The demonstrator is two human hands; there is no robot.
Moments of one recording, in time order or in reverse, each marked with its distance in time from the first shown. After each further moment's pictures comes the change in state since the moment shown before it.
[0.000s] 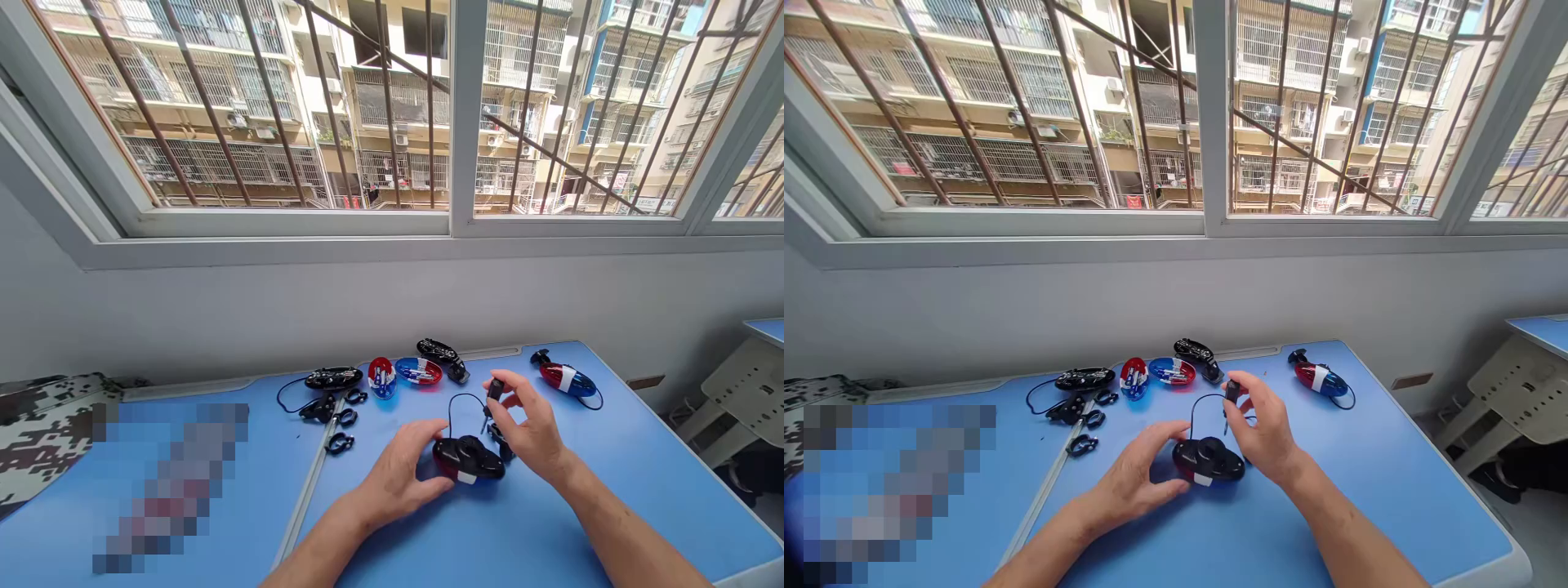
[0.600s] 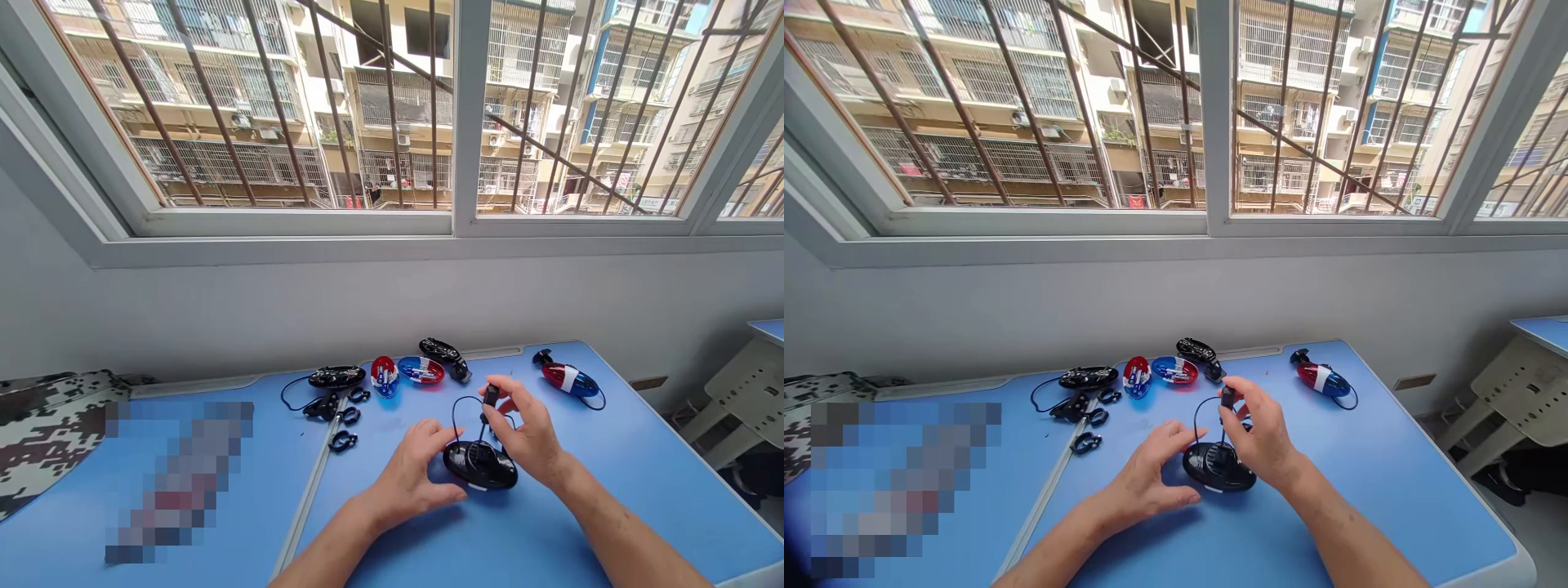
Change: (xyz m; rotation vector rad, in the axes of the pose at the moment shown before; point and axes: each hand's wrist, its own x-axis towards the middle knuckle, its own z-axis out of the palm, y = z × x) left_hand 0.007 0.003 0.009 0.028 -0.056 0.004; right_hand -0.004 -0.002 0.005 0.019 -0.059 0.011
